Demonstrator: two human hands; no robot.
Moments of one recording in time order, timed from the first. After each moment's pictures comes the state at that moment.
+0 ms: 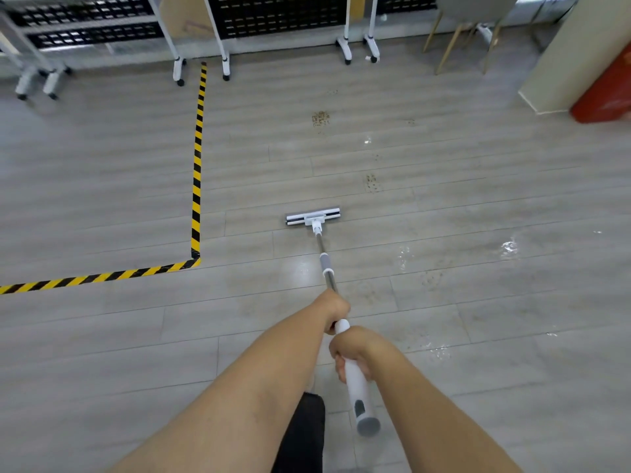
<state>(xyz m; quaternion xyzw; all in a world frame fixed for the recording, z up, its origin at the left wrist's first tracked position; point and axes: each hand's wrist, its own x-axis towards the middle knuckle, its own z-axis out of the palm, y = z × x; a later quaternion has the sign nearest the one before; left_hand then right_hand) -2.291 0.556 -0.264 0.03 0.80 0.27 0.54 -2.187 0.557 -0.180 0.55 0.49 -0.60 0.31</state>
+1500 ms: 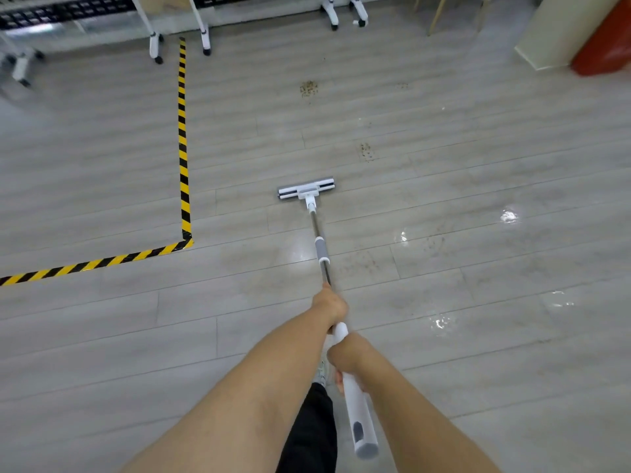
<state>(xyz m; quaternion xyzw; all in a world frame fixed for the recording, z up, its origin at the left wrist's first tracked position) -2.227 0.498 -0.342 0.06 0.85 0.18 0.49 -2.122 0.485 -0.270 0.56 0.54 -0.55 0.30</state>
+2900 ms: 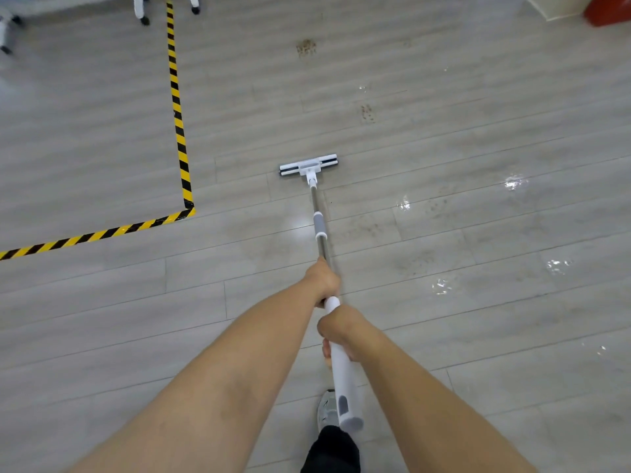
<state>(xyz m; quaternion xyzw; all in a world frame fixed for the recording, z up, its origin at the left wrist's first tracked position) -2.221 0.438 -0.352 0.07 0.84 0.19 0.51 -2.114 0.425 -0.272 0.59 0.45 -0.61 0.27</state>
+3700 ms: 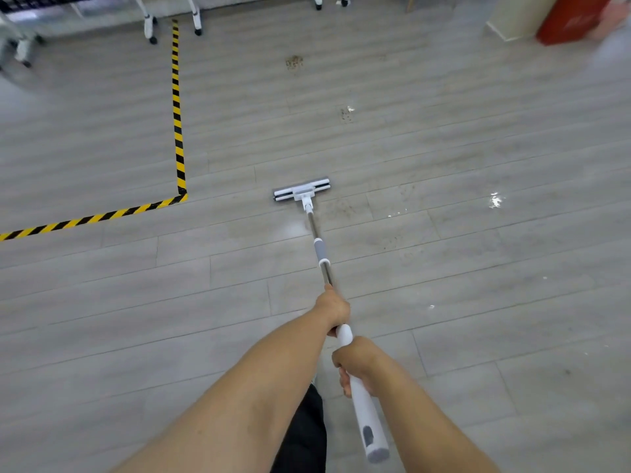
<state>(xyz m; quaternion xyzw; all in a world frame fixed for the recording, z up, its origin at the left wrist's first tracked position) -1.931 0.327 -0.339 0.06 0.83 0.19 0.53 -1.813 0.316 -0.292 0.55 0.49 -0.62 0.26</state>
